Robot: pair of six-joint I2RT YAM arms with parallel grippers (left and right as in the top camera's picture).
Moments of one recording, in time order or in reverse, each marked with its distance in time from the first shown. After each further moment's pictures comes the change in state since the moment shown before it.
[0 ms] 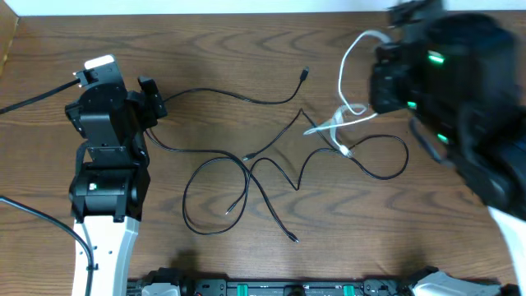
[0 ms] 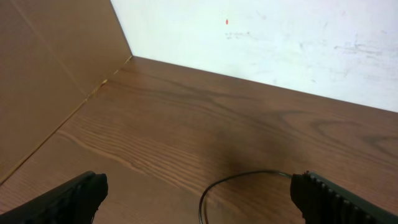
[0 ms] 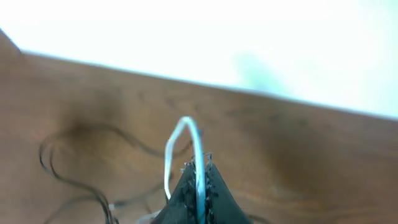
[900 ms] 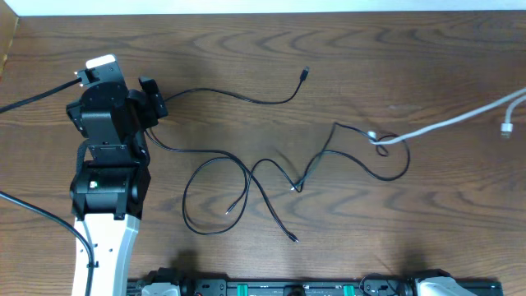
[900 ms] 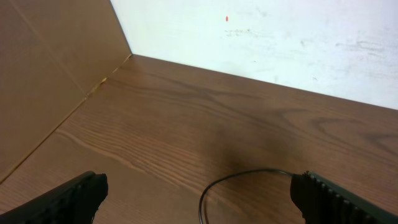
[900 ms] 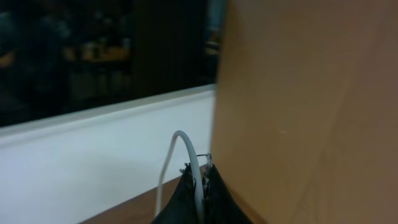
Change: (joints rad) left arm 0.000 0.007 0.000 0.000 0.000 0.000; right arm -0.387 -0.095 0.091 0.293 0.565 -0.187
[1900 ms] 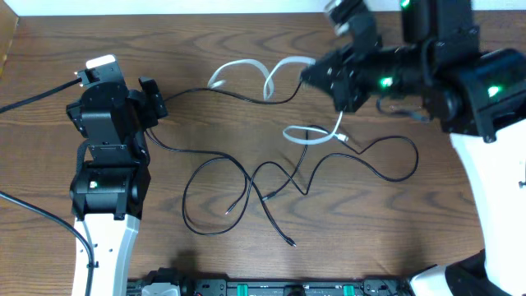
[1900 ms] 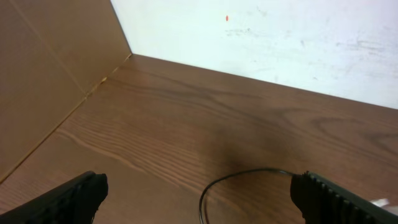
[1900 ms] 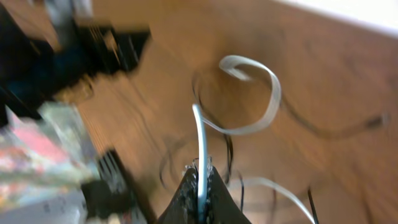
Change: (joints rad) left arm 0.000 0.000 0.000 -0.004 0.000 0.000; right arm 0.311 0.326 -0.002 -0.430 -1.360 0.049
